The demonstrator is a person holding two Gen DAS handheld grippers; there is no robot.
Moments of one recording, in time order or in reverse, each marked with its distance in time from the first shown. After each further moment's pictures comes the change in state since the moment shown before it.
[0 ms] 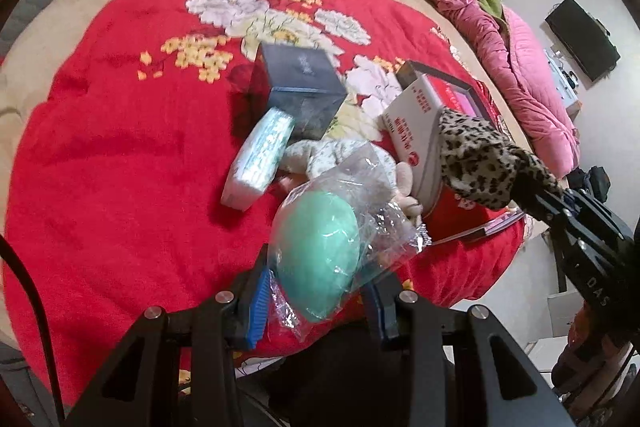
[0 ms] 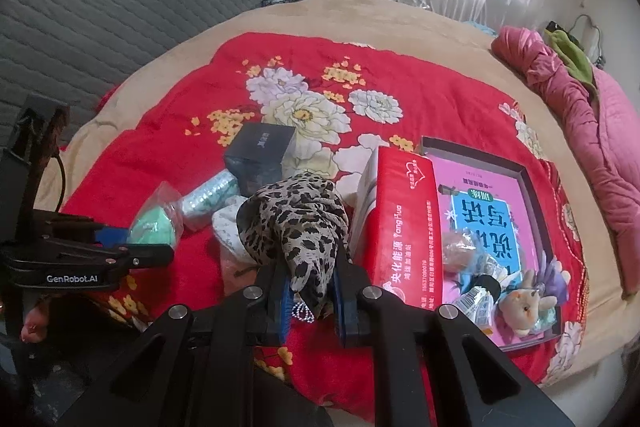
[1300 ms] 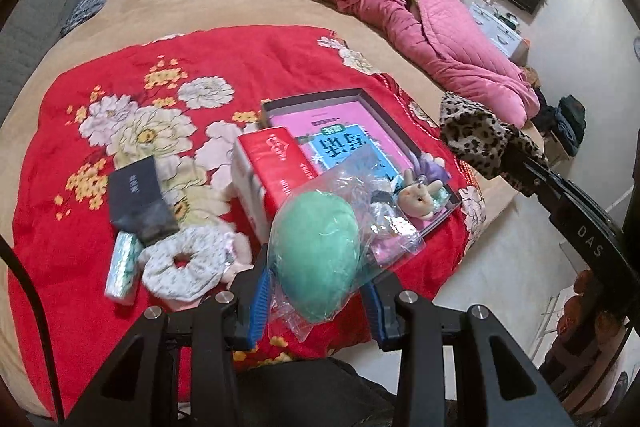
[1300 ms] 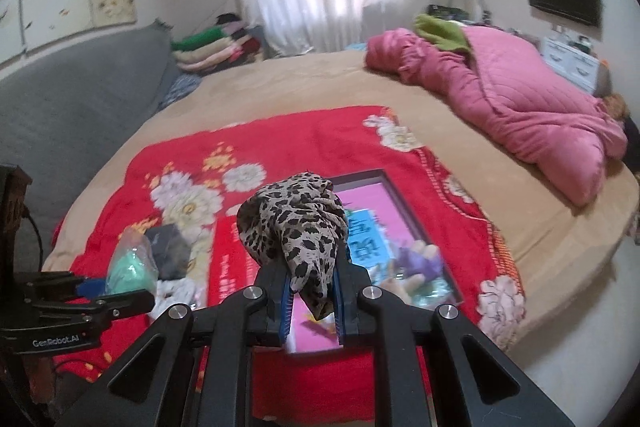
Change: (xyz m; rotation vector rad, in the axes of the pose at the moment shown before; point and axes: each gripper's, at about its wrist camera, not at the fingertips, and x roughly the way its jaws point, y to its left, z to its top) left arm -0.012 -0.186 0.031 0.316 -0.070 -0.027; right arm -0.117 -0.154 -0.041 0.405 -0.237 -0.205
